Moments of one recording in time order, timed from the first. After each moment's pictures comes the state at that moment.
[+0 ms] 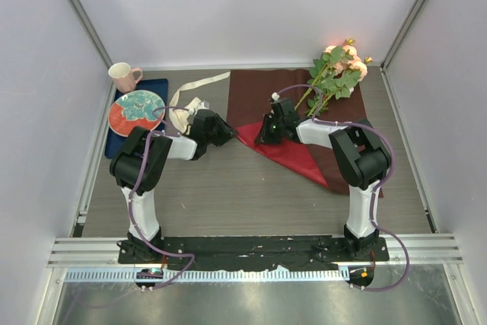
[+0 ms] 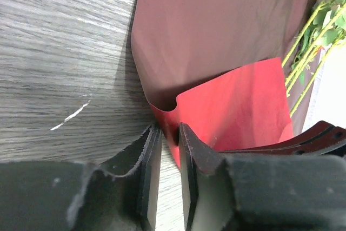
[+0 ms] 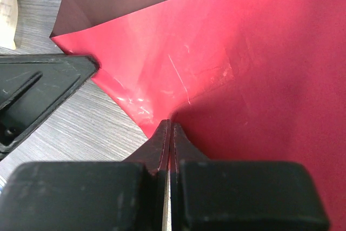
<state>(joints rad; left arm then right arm) -0.43 1.94 0.92 0.45 0.11 -1.02 0.49 1.98 1.17 -0.03 -0.24 0.63</state>
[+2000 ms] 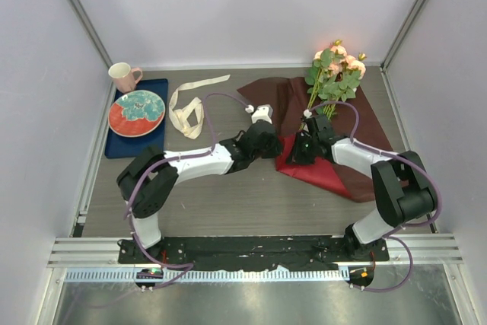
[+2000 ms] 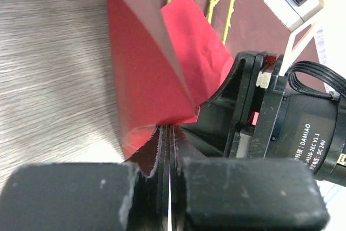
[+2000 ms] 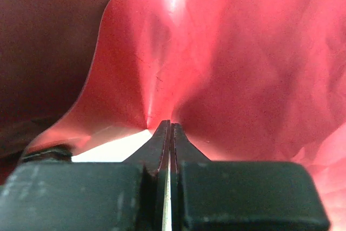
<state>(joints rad) -0.93 1.80 1.15 0.08 -0.20 -0.80 0.35 1.55 0.79 -0.21 -0.28 0.52</state>
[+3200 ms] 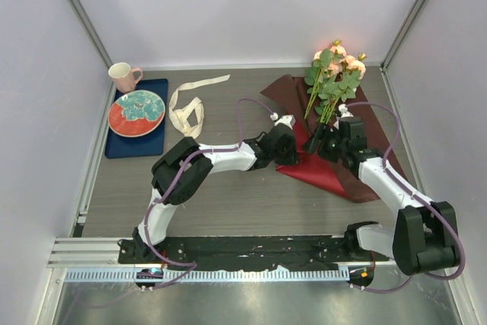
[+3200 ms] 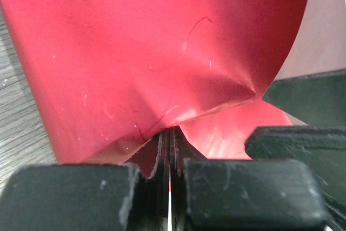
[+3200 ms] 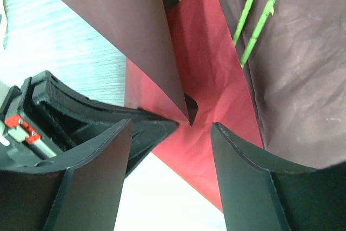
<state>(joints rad) -0.96 2.11 1.39 0.05 -0.01 -0.79 0.15 1.18 0.64 -0.19 -0.21 0.49</state>
